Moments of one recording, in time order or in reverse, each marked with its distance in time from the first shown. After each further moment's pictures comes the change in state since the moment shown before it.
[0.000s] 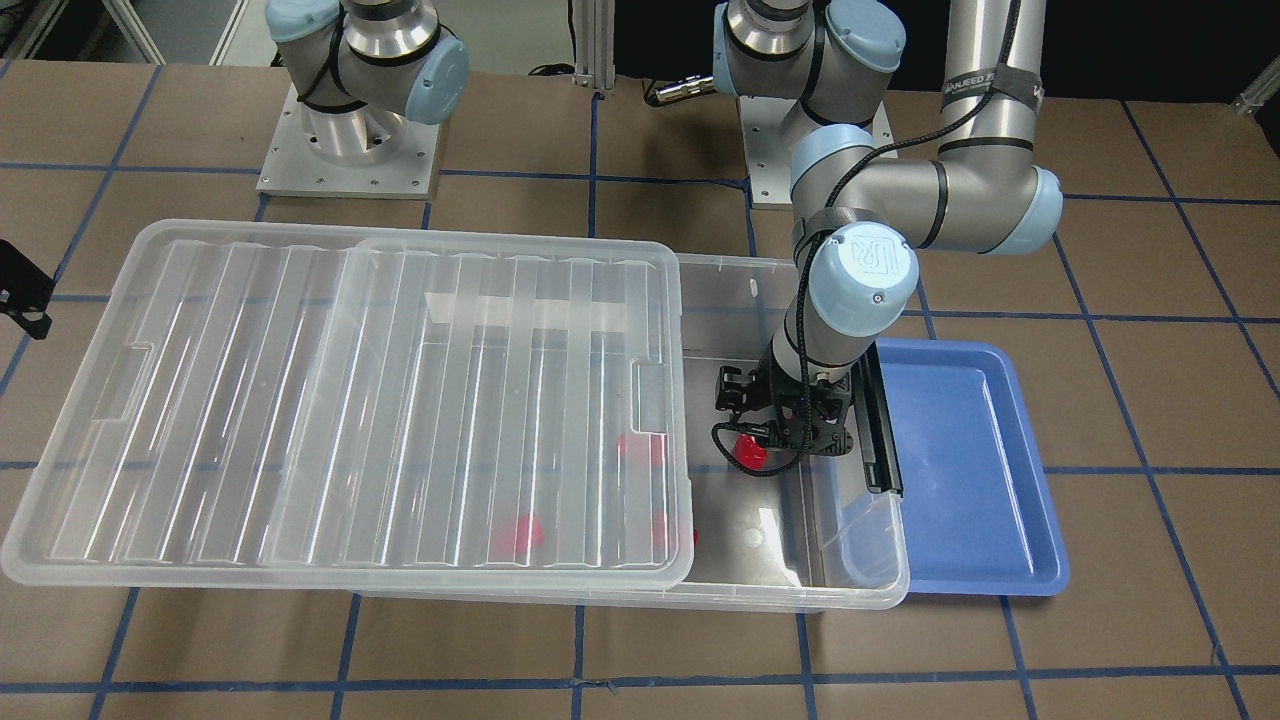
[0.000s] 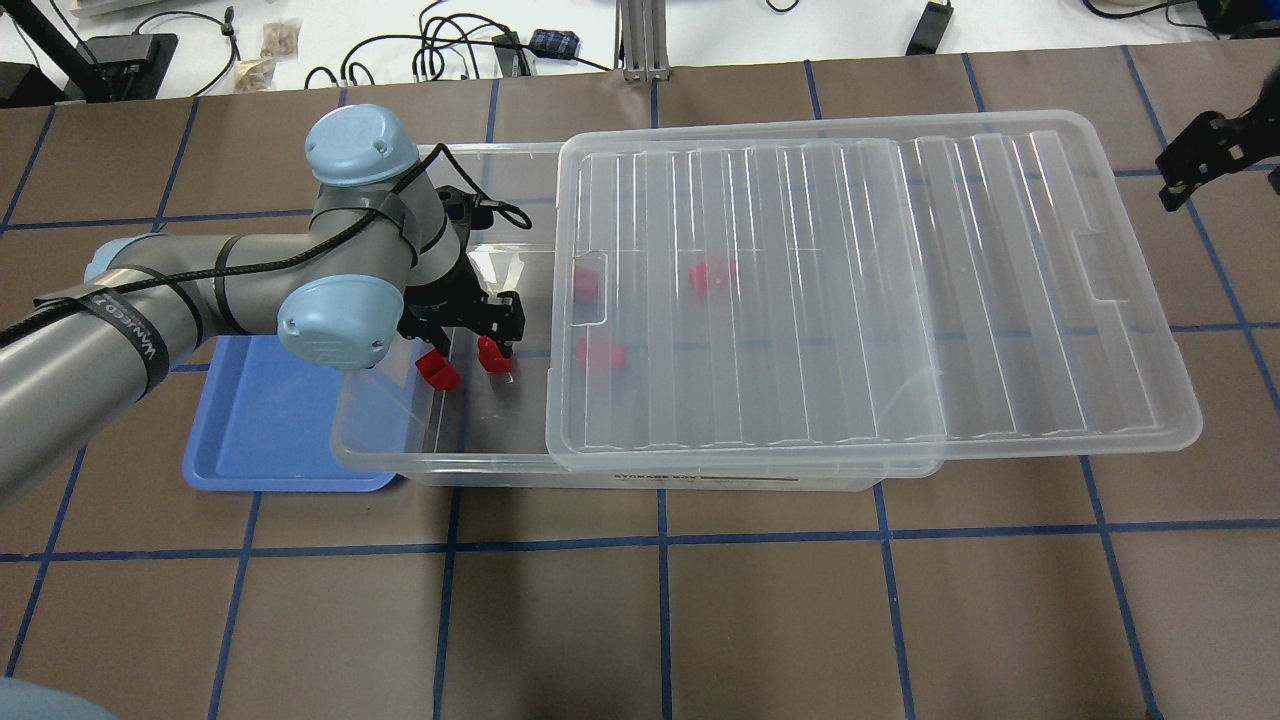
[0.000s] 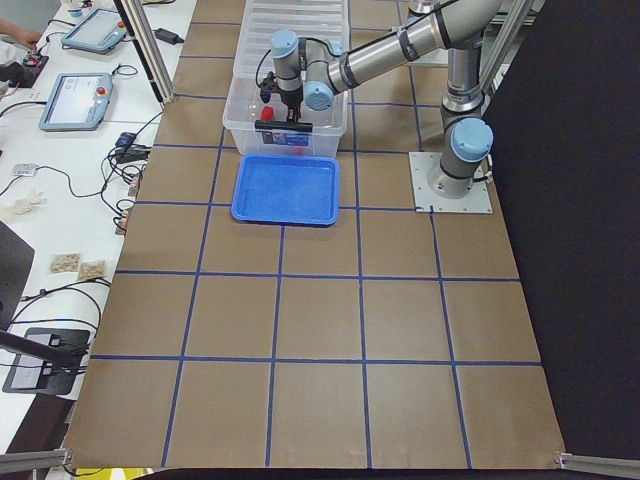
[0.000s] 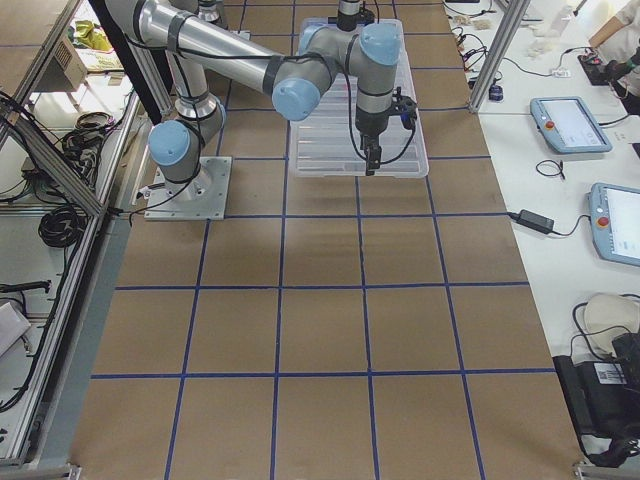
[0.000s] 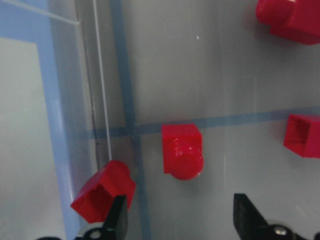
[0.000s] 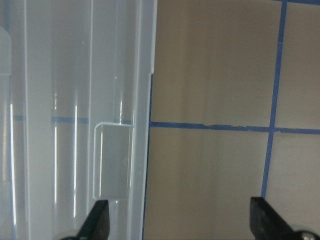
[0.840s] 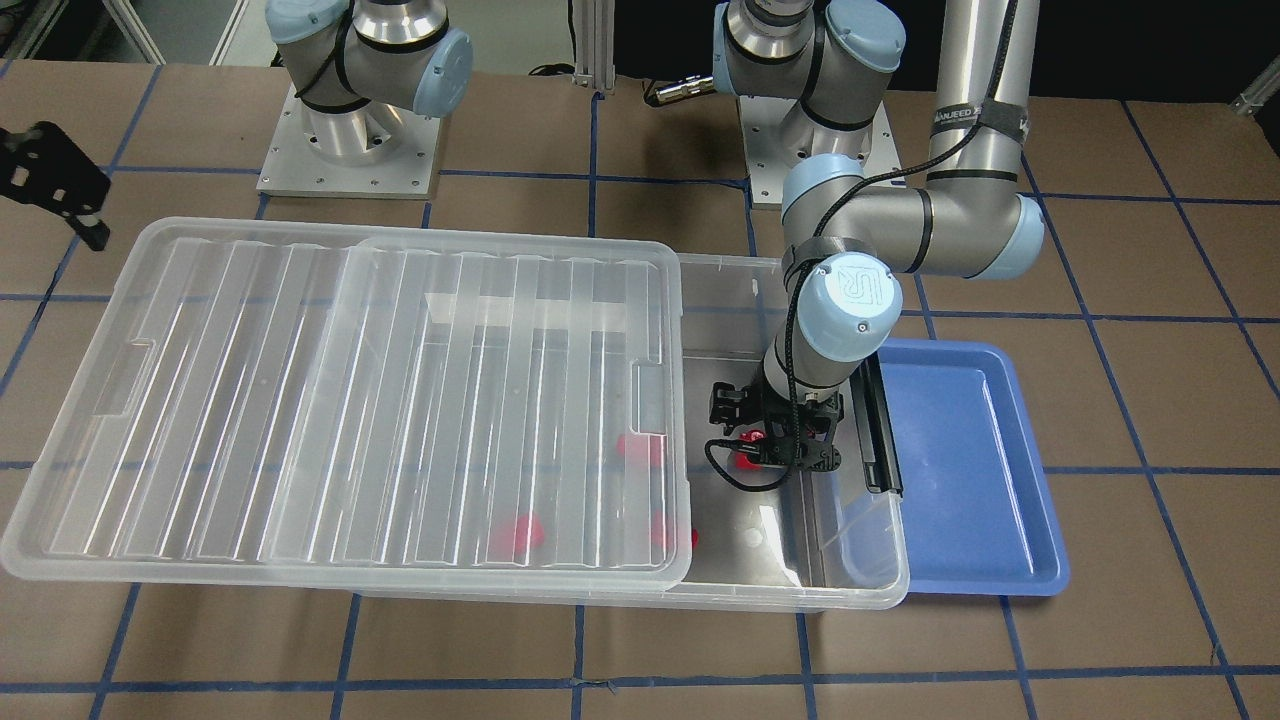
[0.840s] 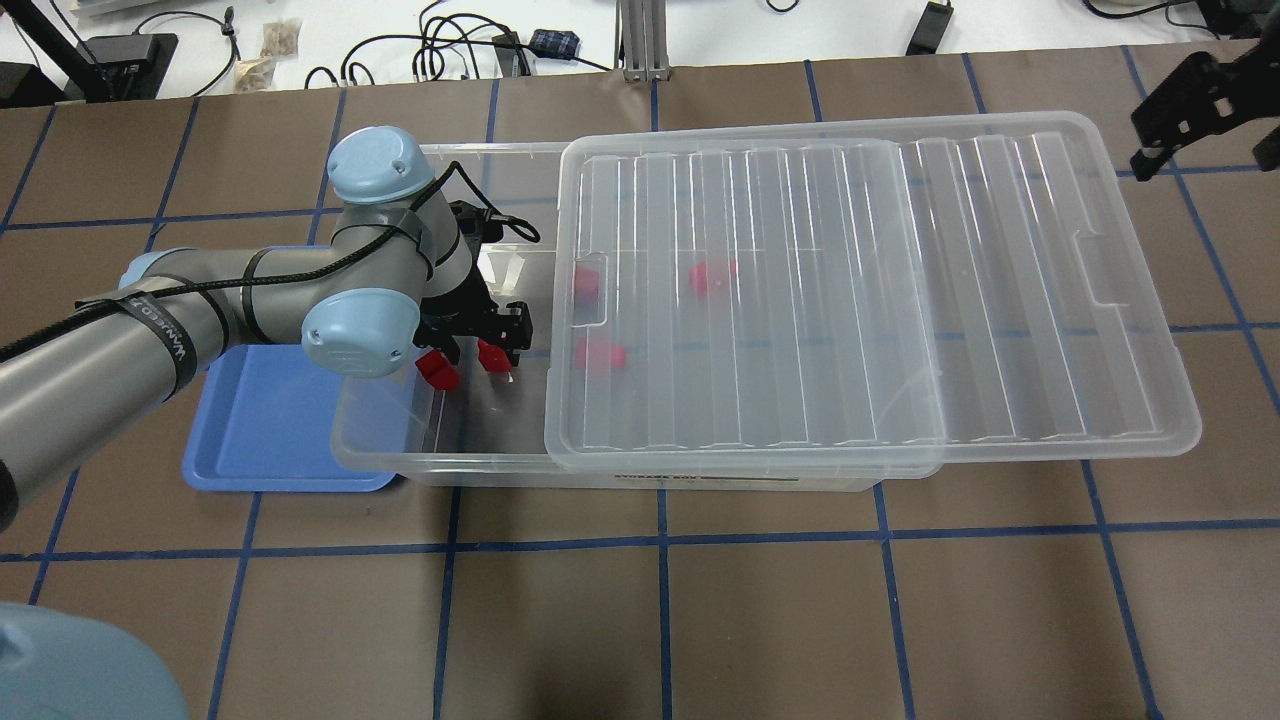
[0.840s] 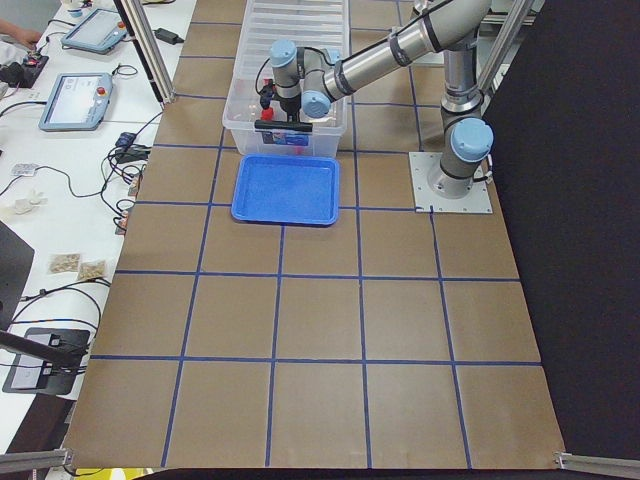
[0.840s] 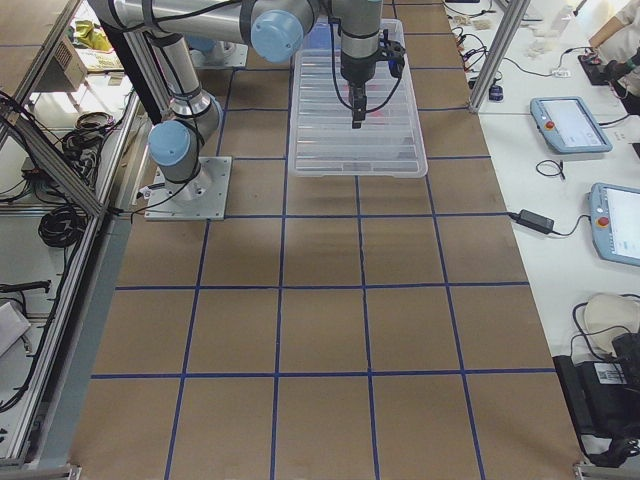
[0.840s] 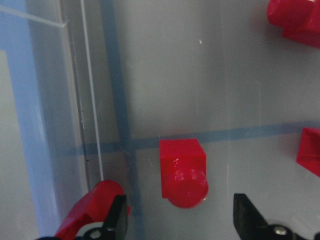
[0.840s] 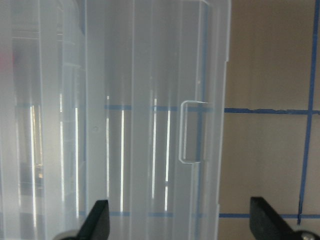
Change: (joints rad) left arm -0.003 -0.047 -0.008 0.039 -0.003 -0.001; right arm 0.132 -0.102 -0.055 0.166 0.065 0.164
